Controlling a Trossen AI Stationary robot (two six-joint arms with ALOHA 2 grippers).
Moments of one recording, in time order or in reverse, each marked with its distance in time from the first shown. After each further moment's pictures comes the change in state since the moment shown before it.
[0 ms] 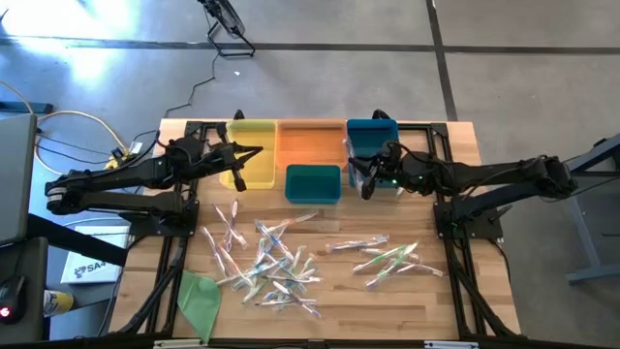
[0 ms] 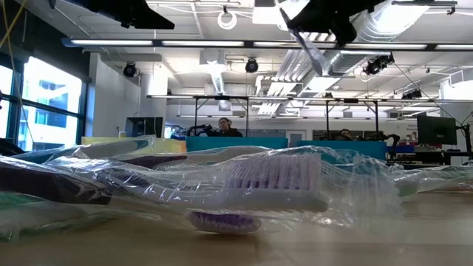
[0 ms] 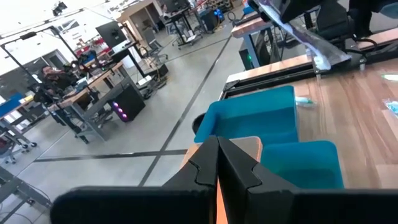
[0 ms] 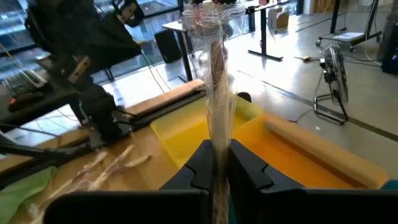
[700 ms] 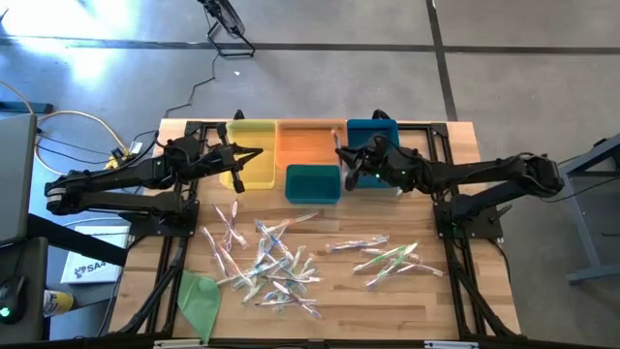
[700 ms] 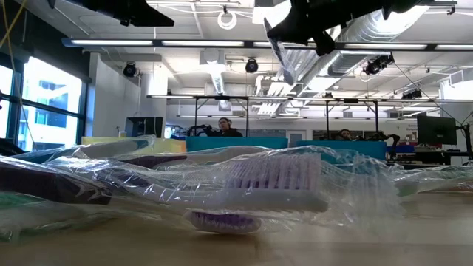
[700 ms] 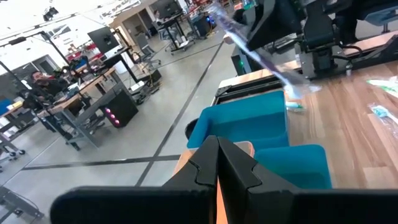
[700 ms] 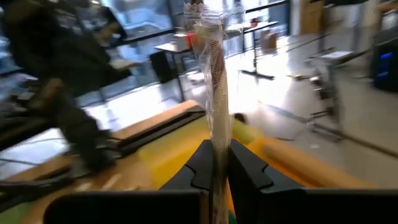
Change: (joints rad) left arm 0.000 -0.009 0.000 -0.001 0.038 0.001; right arm -0.079 0.156 0.000 0.248 0.017 -0.059
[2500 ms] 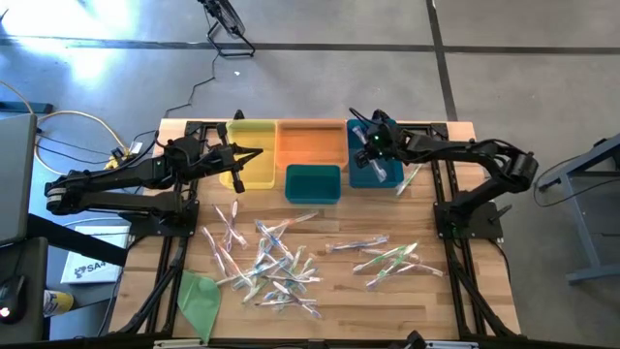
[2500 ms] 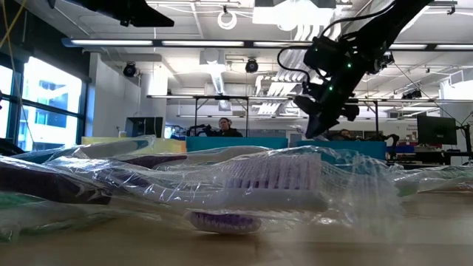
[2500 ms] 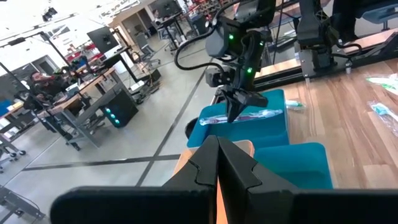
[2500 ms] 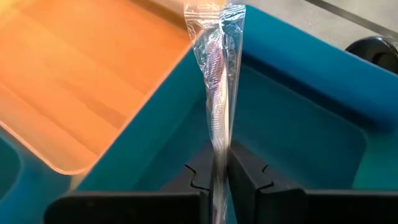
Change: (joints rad) left arm 0.000 0.000 0.000 -0.005 0.000 0.006; right arm -0.485 0.236 0.000 -0.516 -0.218 0.073
